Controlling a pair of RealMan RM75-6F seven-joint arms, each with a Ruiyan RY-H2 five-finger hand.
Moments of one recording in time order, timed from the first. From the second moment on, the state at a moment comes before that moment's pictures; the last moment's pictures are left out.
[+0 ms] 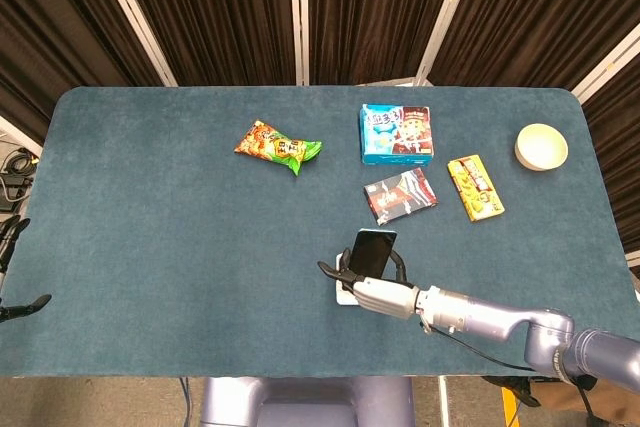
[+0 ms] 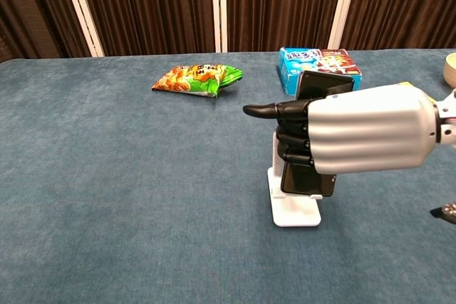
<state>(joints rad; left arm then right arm) -0.09 -0.95 -0.05 -1.75 1.39 1.39 -0.03 0.84 -1.30 0.01 -1.41 -2.20 0.94 -1.09</state>
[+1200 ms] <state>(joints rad) -0.09 -0.95 -0.05 -1.75 1.39 1.39 -0.04 0.75 -1.30 0.09 -1.53 -2.07 0.93 -1.26</state>
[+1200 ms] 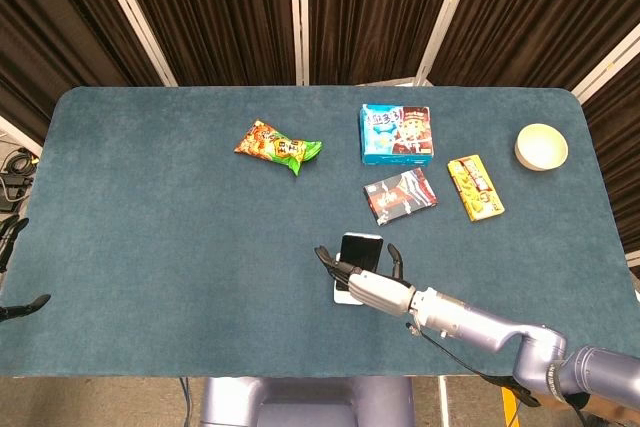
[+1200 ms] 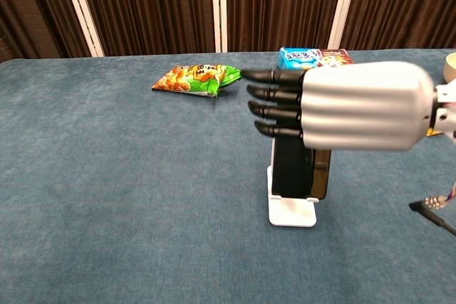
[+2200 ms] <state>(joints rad) -0.07 -0.97 -0.04 -1.77 1.44 1.46 0.01 0.26 -1.20 0.05 -1.52 -1.50 1.49 -0.22</state>
